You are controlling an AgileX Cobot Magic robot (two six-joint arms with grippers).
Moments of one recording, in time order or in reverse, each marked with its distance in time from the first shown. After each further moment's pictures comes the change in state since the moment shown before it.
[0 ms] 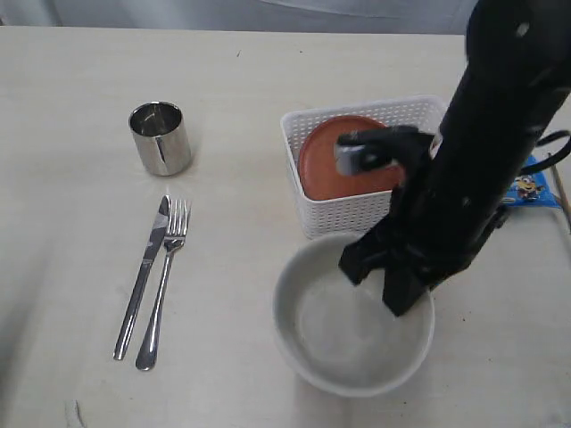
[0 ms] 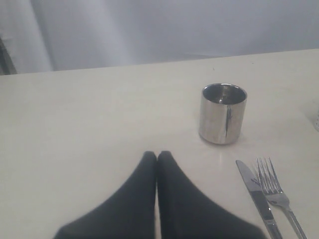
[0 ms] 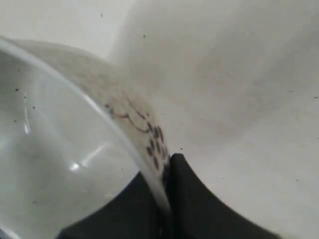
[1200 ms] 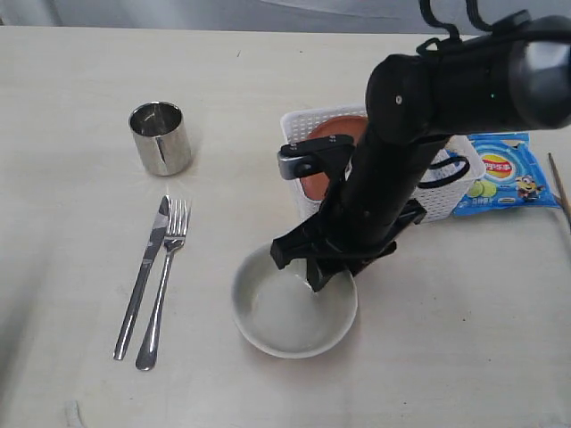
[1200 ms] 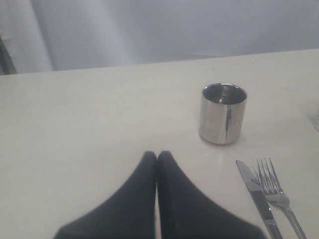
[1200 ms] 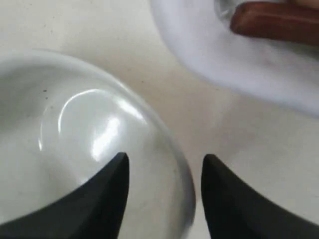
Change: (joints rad) left arm 0.000 0.000 0.000 0.000 0.000 0.000; right arm 0.097 0.239 -0.048 -0.005 -0.356 0.084
